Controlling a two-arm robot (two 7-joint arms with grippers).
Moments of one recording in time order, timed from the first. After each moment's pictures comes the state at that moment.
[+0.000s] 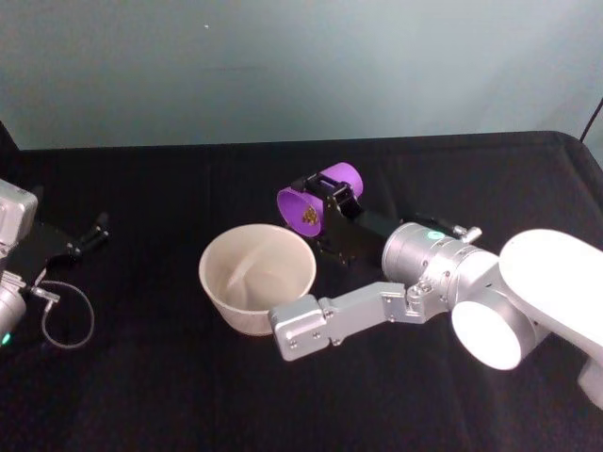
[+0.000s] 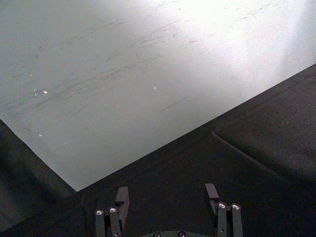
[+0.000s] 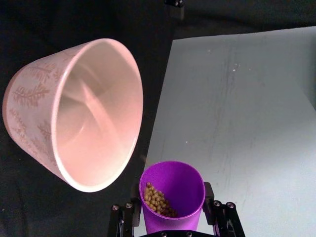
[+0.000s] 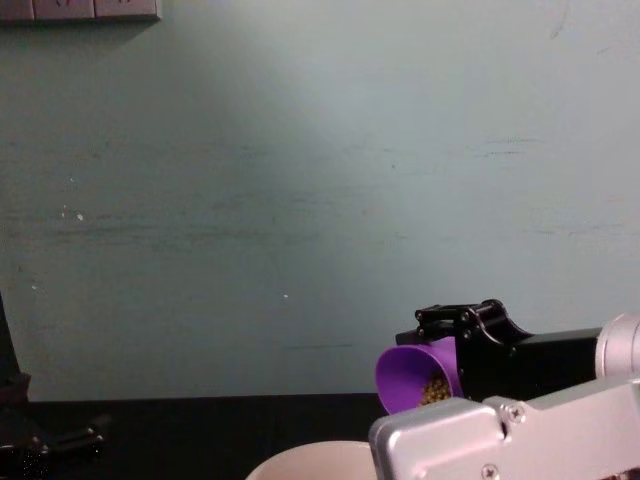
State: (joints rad) left arm -0.20 0.60 0.45 -1.41 -0.25 -0.12 0.03; right arm 0.49 0.66 -0.86 -1.76 -0.89 0.19 0.35
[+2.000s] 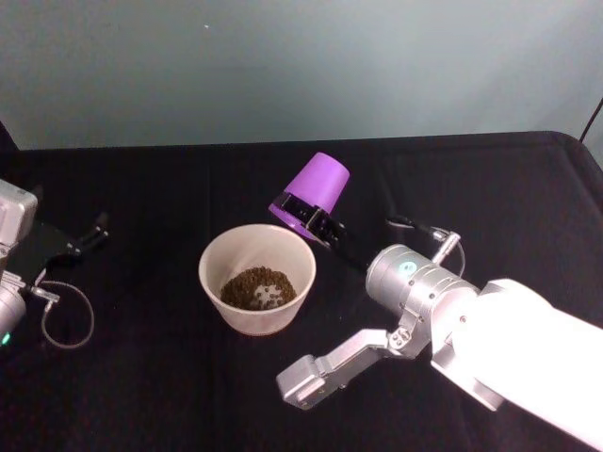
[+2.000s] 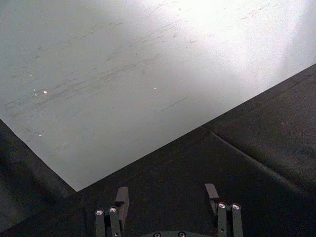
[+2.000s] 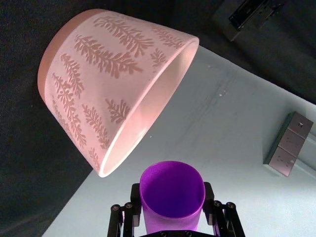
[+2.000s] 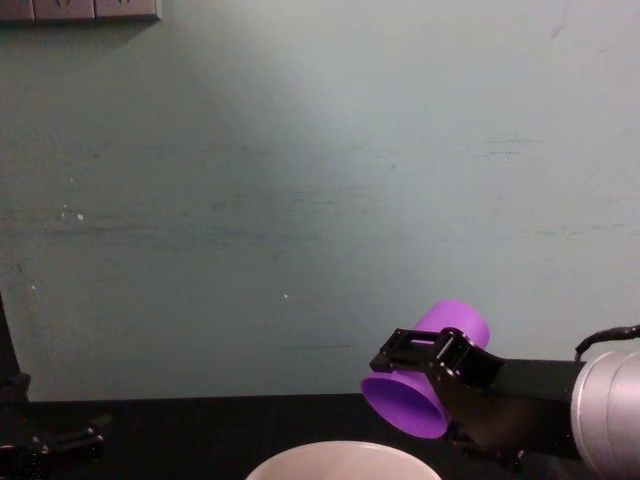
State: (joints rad) left arm -0.20 0.60 0.45 -1.41 -0.25 -0.12 0.03; right arm 0.48 0.64 -0.95 -1.75 -1.44 0.16 0.35
